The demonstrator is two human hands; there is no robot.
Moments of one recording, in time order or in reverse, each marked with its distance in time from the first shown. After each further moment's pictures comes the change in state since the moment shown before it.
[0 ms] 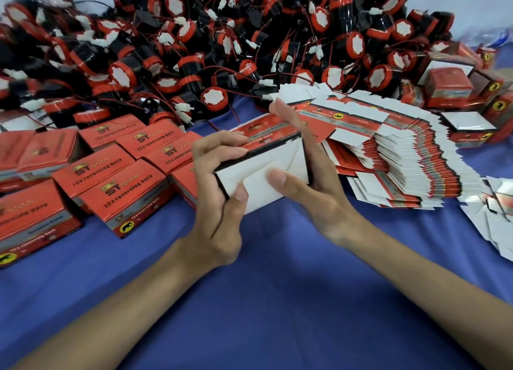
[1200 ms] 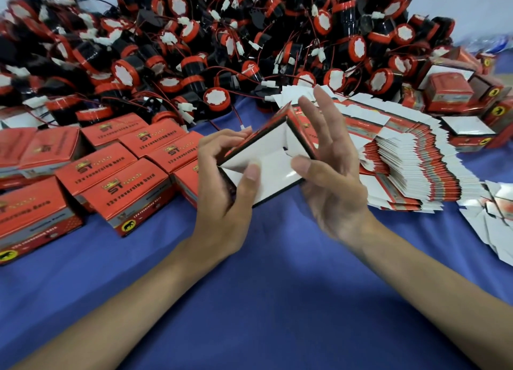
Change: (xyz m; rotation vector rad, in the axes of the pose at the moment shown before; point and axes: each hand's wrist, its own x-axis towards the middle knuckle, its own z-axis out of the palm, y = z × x) left_hand 0.004 0.010 0.004 0.112 0.078 -0.286; right_hand 0.008 -0.019 0.005 0.354 0.302 0.040
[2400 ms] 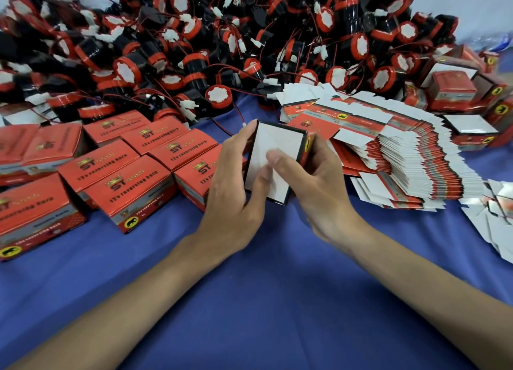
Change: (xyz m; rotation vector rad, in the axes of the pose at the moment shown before) left_hand -0.002 -0.001 -0.001 0.191 -0.185 -0.101; right_hand 0.000 0.021 0.003 -0.229 0.148 0.152
